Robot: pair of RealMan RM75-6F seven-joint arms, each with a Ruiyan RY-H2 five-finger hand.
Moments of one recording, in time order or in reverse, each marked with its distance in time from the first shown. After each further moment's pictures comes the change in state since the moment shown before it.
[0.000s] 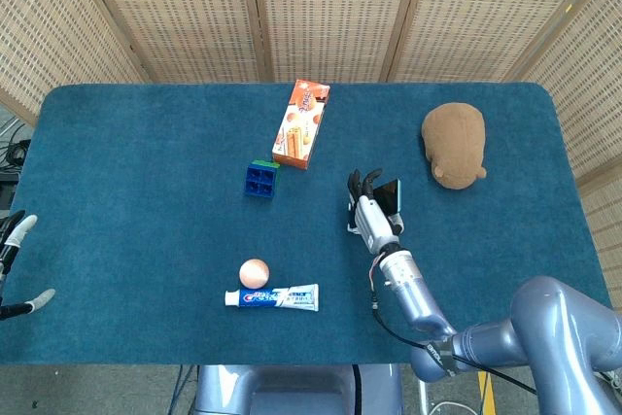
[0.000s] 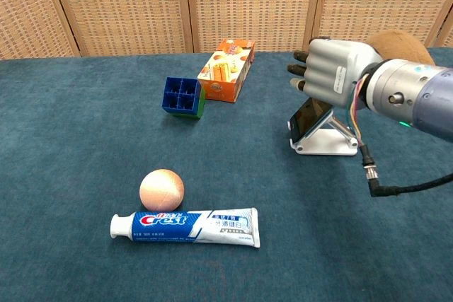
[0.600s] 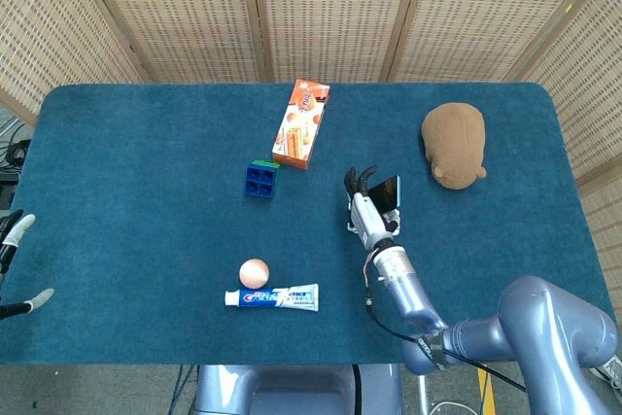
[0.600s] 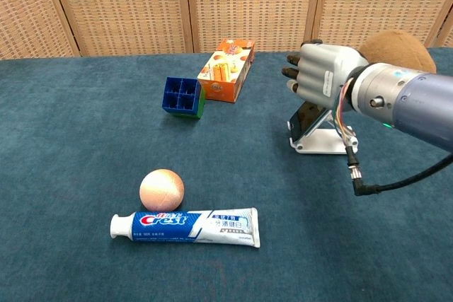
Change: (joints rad) left arm 0.001 0.001 -0.004 0.002 -0.005 0.002 -0.007; right arm 0.030 -0.049 0.010 0.070 0.052 -0.037 -0.050
